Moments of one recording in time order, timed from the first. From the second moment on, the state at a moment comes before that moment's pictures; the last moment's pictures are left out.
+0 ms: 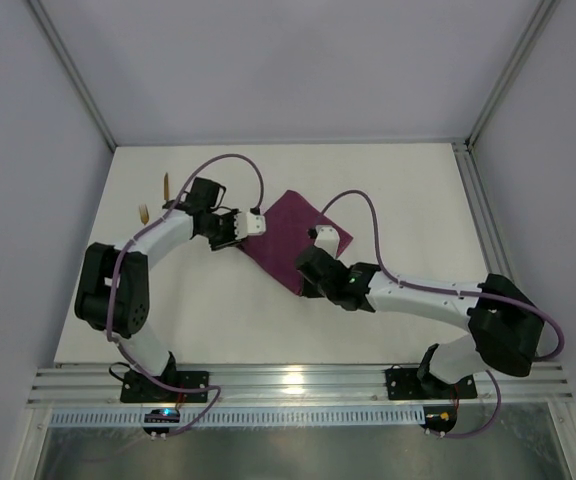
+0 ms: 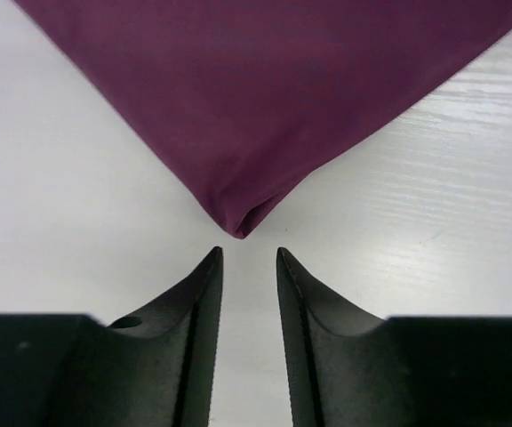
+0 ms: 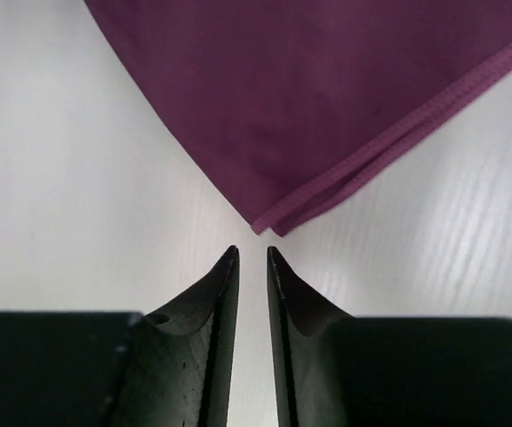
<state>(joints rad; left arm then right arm) -0.29 1.69 1.13 -0.54 0.43 1.19 1.00 1.44 0.85 -0.30 0.39 0.82</state>
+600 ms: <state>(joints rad) -0.32 1.85 1.14 -0.26 0.22 0.71 0.81 1.69 0.85 -0.03 0.16 0.80</state>
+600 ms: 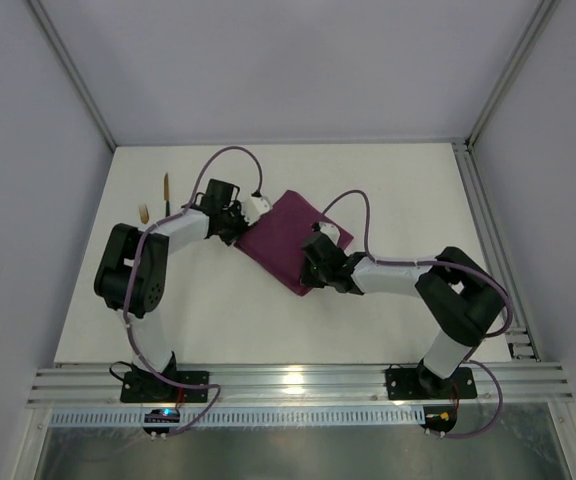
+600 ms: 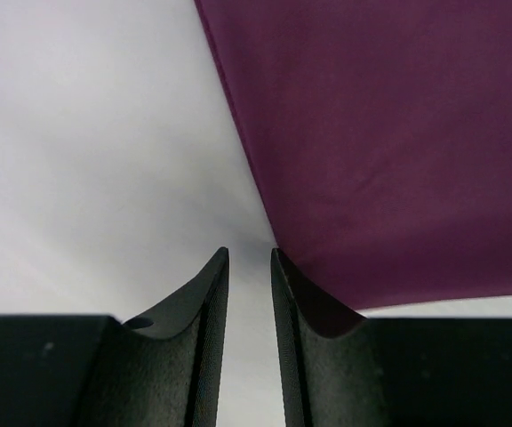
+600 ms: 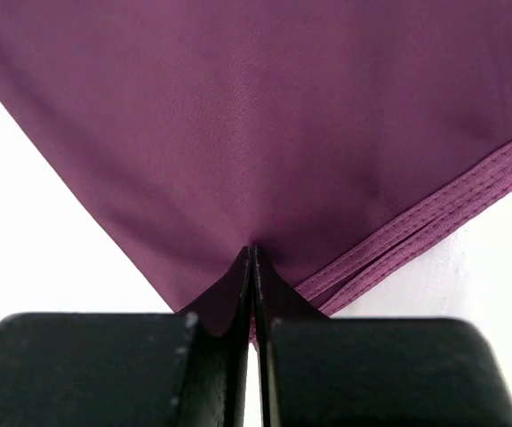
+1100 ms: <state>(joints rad) -0.37 1.75 1.05 -0.32 0.16 0.69 0.68 1.64 0.88 -0.20 0.13 0.67</state>
